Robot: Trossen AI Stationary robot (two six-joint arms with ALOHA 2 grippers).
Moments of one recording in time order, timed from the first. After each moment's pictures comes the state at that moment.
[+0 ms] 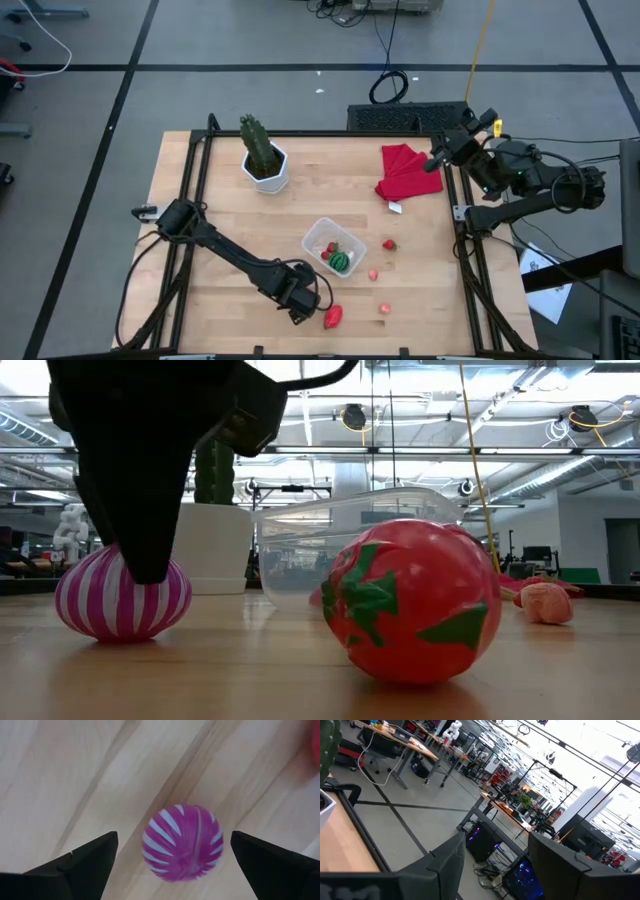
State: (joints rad) left arm -0.51 2.06 1.53 -0.91 -0.02 -1.09; right arm 0.09 0.78 1.03 -0.20 1.07 -0.67
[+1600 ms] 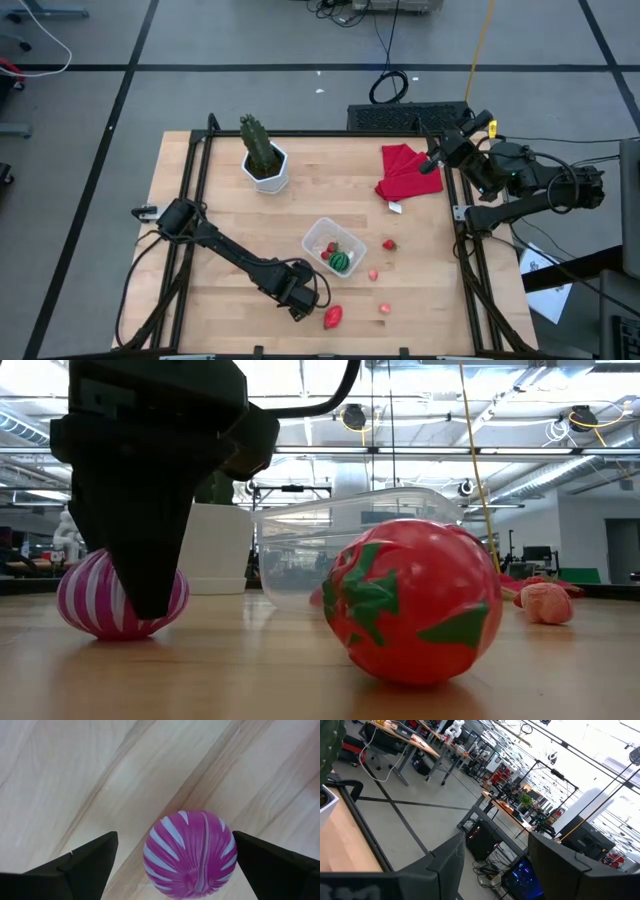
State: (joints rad) left arm -0.50 2.06 1.47 -0.86 -0.02 -1.14; right arm 0.09 0.80 1.03 -0.20 1.07 -0.67
